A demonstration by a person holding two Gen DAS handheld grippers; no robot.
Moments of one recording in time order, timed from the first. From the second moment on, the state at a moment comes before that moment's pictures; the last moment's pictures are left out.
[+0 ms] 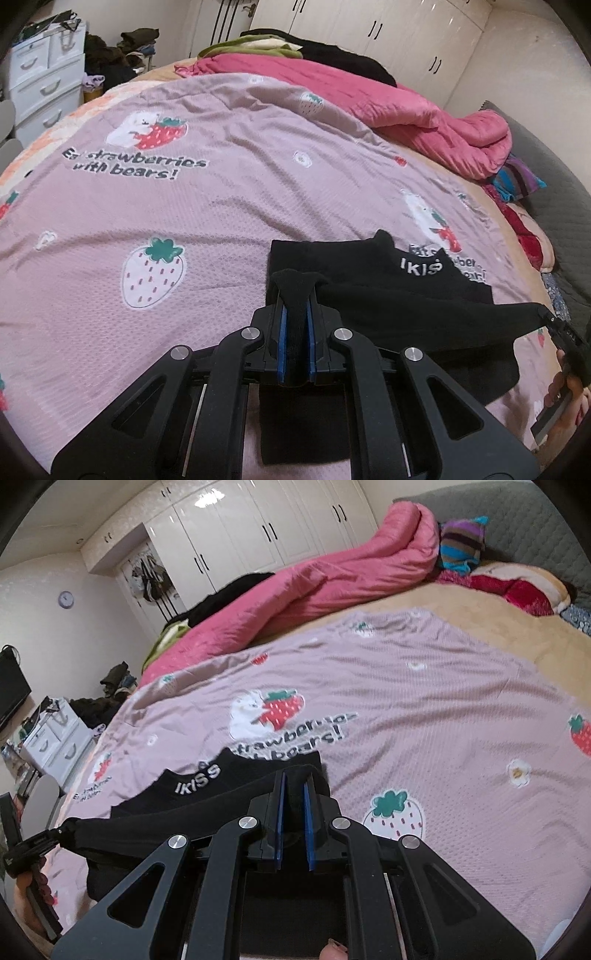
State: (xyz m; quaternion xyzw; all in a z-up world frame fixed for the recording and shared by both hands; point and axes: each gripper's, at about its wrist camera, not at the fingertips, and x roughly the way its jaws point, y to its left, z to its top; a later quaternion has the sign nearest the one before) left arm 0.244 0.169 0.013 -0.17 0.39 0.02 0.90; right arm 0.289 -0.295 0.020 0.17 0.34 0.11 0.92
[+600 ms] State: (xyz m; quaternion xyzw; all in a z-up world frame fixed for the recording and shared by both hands) left arm 0.211 0.118 0.003 -0.11 0.41 -0.03 0.90; right arm 0.265 -0.274 0.007 0.08 0.37 0.14 0.91
